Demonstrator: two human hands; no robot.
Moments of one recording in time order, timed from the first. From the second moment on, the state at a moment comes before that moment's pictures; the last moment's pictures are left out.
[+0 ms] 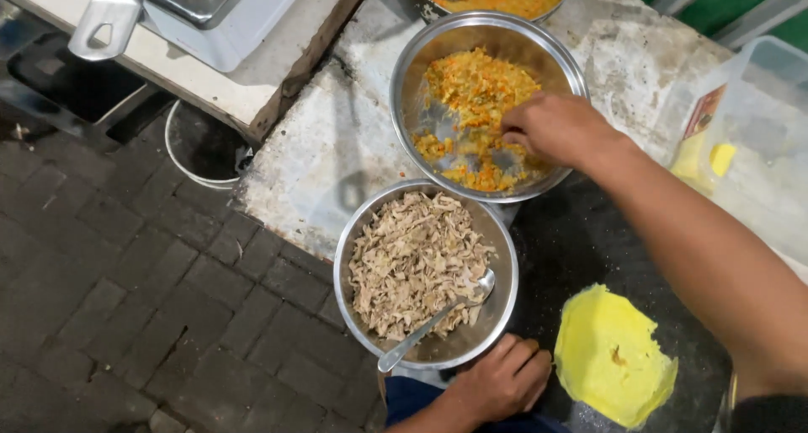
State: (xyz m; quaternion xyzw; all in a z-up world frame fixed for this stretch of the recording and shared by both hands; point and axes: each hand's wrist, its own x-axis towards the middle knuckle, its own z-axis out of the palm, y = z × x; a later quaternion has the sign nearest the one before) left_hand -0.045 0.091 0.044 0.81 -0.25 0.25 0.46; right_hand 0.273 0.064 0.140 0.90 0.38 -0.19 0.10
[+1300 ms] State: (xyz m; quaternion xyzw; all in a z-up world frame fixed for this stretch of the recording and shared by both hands) left_hand -0.042 0.083 0.053 0.83 -0.21 0.24 0.46; right_hand 0.243 0.061 0.141 0.90 0.34 -0.25 0.10
